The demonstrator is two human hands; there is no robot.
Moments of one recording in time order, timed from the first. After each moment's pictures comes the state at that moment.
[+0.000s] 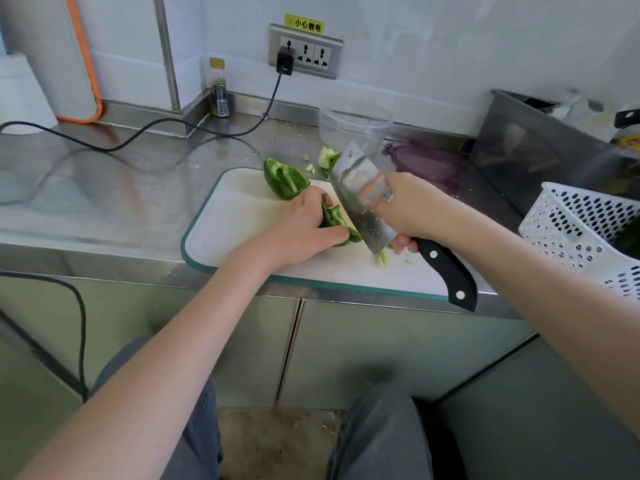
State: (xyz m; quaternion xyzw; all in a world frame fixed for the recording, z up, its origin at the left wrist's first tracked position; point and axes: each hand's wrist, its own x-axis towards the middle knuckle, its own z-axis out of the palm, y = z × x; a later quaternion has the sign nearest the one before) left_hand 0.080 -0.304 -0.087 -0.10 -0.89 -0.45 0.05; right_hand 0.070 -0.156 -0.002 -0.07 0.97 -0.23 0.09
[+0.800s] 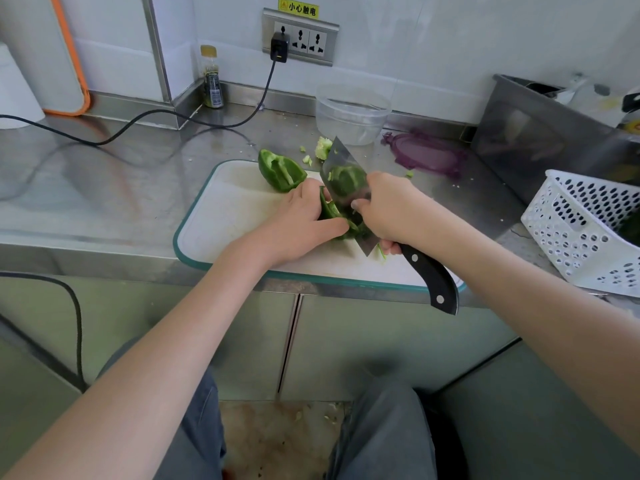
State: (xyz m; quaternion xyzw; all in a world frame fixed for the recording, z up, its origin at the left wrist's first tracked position) left_hand 0.075 -0.304 -0.090 -0.11 -0.89 -0.45 0.06; right_hand 0.068 -0.167 -0.020 -0.09 0.98 -0.18 0.09
